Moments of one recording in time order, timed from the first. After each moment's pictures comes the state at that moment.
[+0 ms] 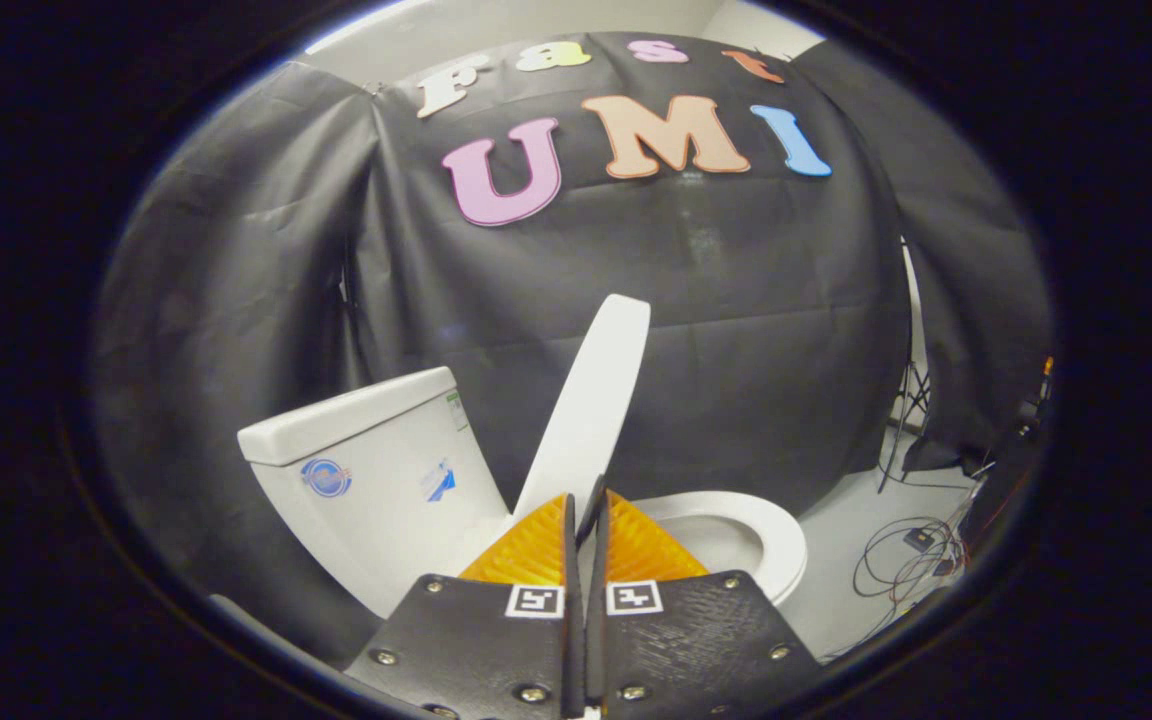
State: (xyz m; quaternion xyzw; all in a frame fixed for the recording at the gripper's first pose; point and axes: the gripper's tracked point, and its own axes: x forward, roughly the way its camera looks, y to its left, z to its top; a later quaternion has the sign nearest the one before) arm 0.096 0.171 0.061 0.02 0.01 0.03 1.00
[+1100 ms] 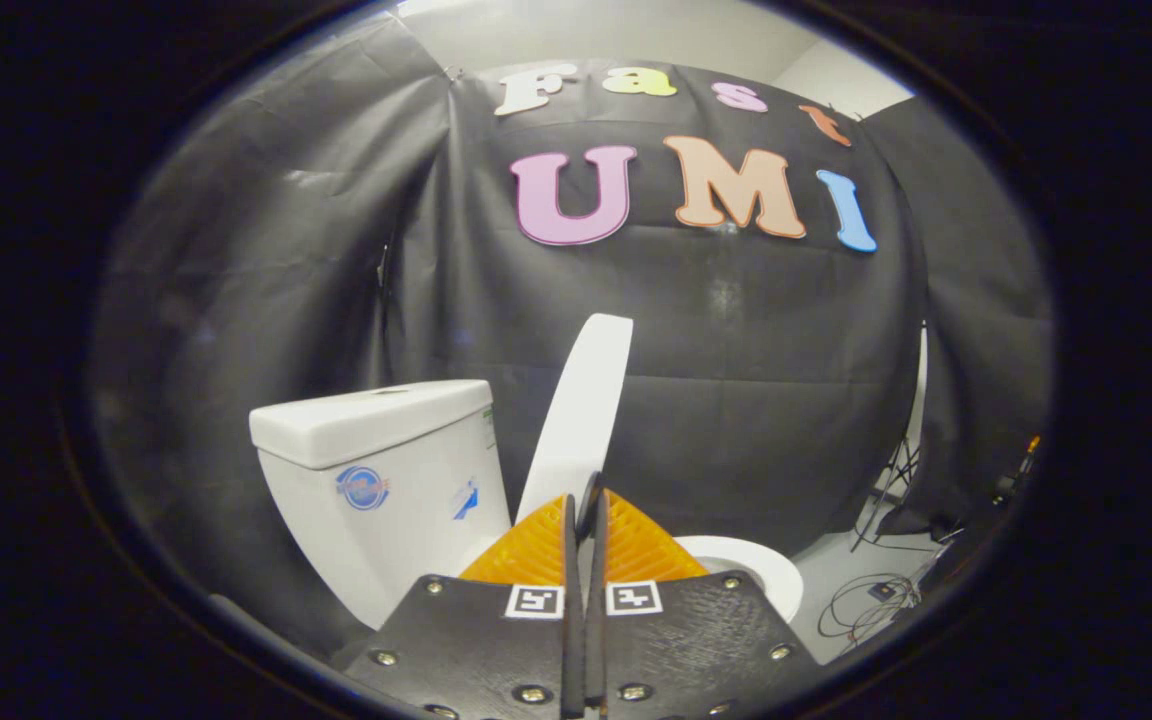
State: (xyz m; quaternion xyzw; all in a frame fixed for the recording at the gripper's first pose) arm 0.100 0.249 0.078 -0.07 -0.04 0.02 1.00
